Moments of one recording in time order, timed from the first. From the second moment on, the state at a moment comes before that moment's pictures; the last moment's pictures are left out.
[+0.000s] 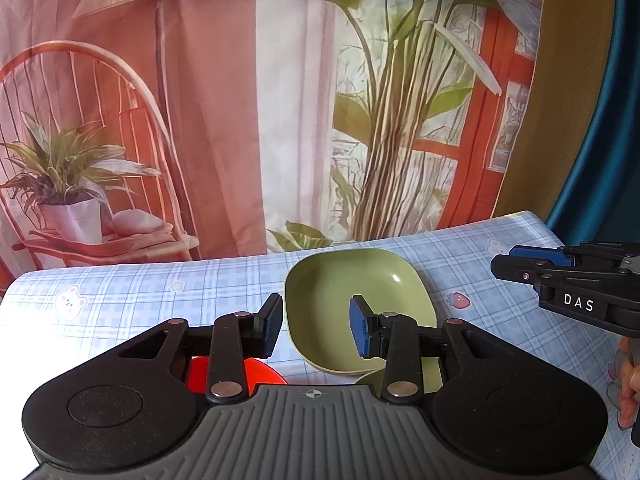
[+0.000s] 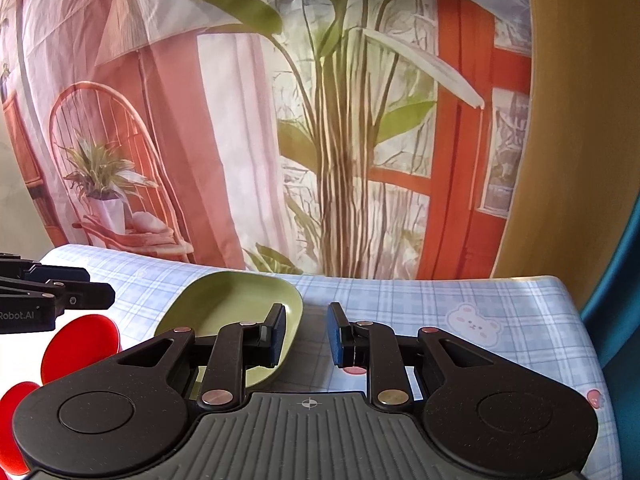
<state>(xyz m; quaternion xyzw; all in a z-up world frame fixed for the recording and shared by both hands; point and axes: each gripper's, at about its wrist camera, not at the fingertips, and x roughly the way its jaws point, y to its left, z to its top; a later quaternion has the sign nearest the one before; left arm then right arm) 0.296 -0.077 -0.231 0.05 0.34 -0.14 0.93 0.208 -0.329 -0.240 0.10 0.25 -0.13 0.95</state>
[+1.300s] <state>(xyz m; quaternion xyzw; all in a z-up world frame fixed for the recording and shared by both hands) 0.385 -0.074 -0.311 -0.01 0.47 -0.14 0.87 0.284 -0.342 -0.313 0.17 0.34 -0.10 0.92</state>
